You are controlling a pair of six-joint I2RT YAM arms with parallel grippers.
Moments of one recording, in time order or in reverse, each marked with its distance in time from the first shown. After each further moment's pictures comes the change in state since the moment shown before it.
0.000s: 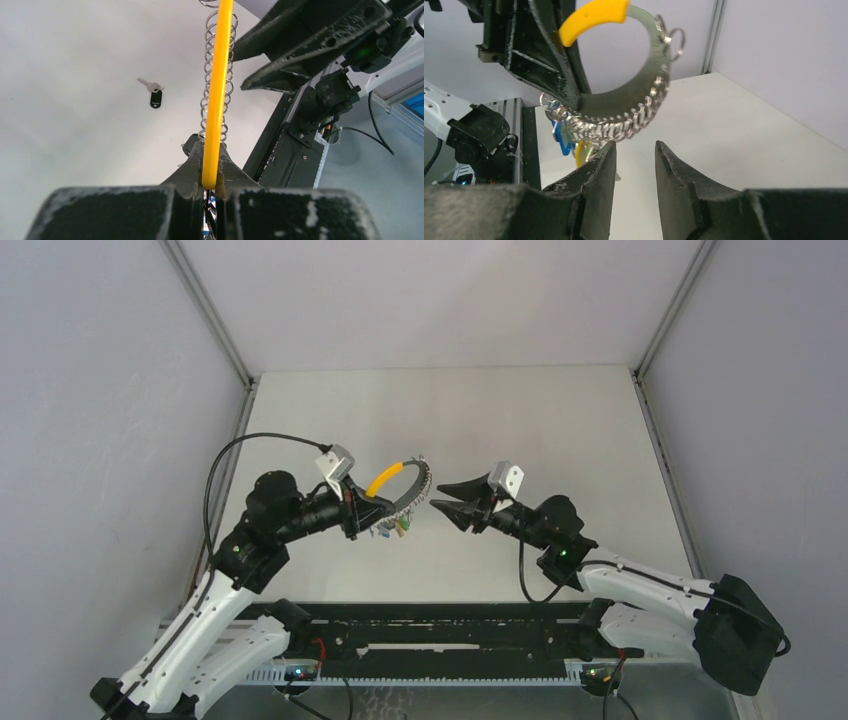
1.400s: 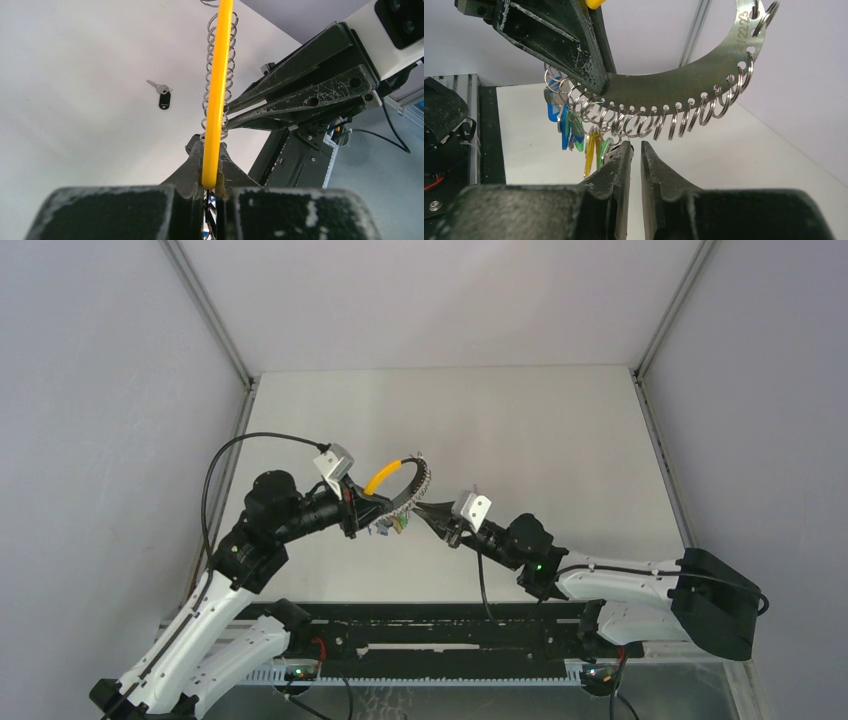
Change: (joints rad) left arm 0.000 -0.001 0.012 -0.022 -0.033 0.032; right arm 0.259 0.148 -0.002 0.100 0.317 -0.282
